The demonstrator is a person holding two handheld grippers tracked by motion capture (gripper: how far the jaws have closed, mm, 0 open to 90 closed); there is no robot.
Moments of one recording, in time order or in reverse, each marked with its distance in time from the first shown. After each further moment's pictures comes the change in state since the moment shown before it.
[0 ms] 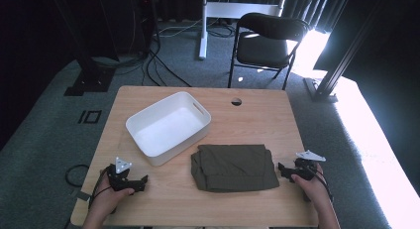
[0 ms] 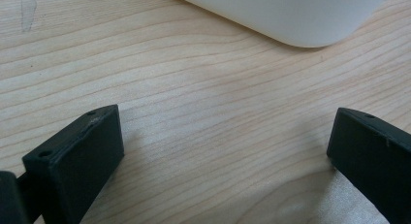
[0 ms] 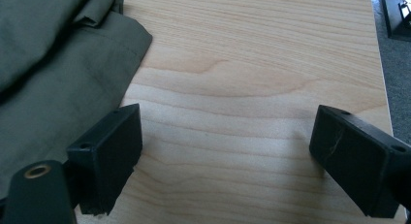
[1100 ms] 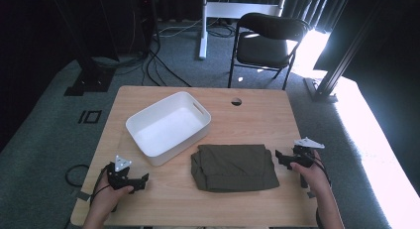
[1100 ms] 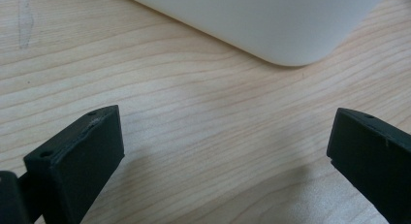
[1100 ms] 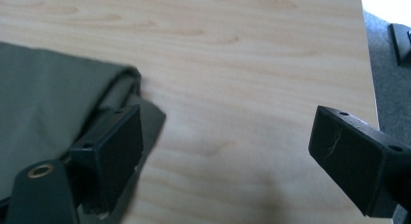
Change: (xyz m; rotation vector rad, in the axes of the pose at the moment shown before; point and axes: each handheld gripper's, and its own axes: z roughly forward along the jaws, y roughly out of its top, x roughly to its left) left arm -0.001 0.008 -0.006 -0.021 -0.026 -0.012; right arm 0.000 0.043 0.006 -0.070 0.042 -0.018
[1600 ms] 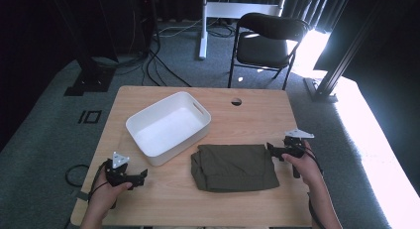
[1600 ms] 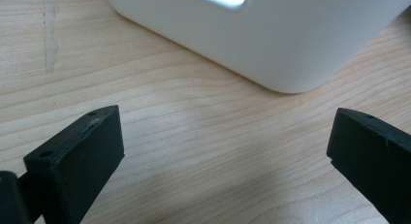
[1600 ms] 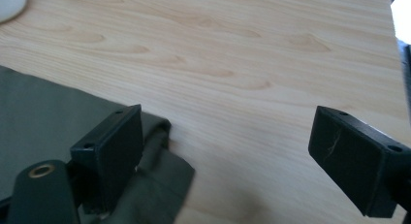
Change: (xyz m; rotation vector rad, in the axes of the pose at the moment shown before) left arm 0.002 0.013 -0.009 -0.030 0.009 -0.009; right arm 0.018 0.030 0.018 -0.011 0.048 -0.055
